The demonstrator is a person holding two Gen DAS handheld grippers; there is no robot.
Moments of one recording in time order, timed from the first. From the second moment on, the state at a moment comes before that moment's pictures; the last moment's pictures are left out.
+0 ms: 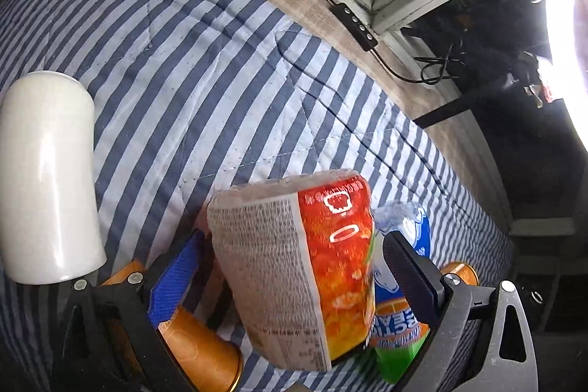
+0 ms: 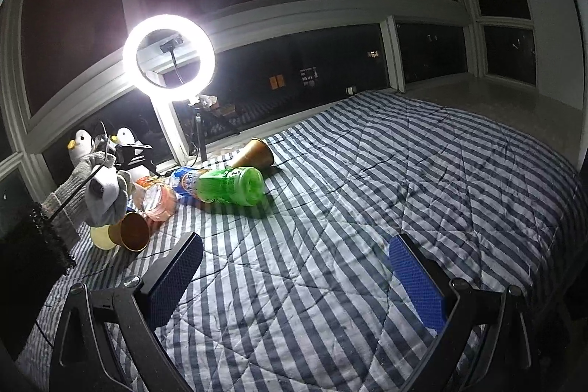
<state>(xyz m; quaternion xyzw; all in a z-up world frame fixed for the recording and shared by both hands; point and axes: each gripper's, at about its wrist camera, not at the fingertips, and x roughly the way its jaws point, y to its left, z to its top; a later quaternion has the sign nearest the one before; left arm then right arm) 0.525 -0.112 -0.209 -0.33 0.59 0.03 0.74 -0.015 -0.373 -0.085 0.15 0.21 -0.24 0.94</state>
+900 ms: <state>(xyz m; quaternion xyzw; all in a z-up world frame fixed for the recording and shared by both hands) 0.540 -0.116 -0.206 -0.29 0.59 0.01 0.76 -0.009 -0.380 -0.094 0.17 0.21 -0.23 0.93</state>
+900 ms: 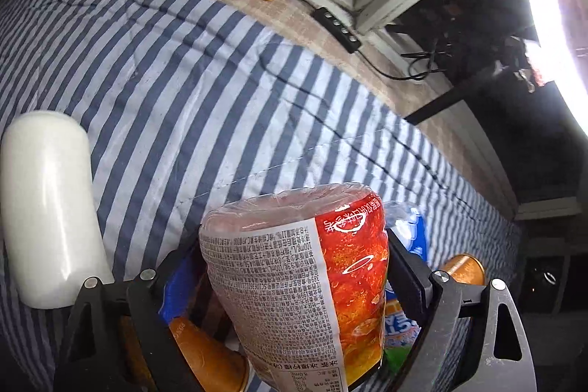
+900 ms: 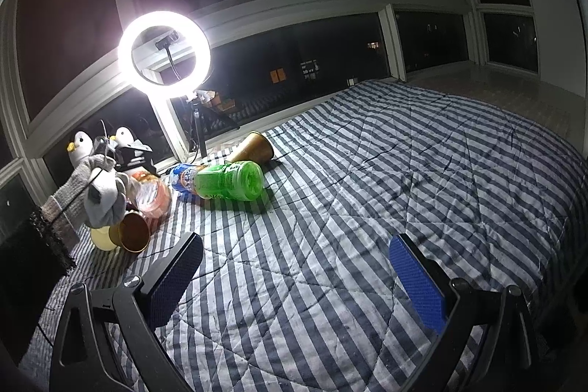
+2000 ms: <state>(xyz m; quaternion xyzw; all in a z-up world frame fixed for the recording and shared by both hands) 0.294 -0.136 -0.171 -0.17 0.59 -0.14 0.78 -0.019 -0.326 -0.076 0.14 0.20 -0.18 0.95</state>
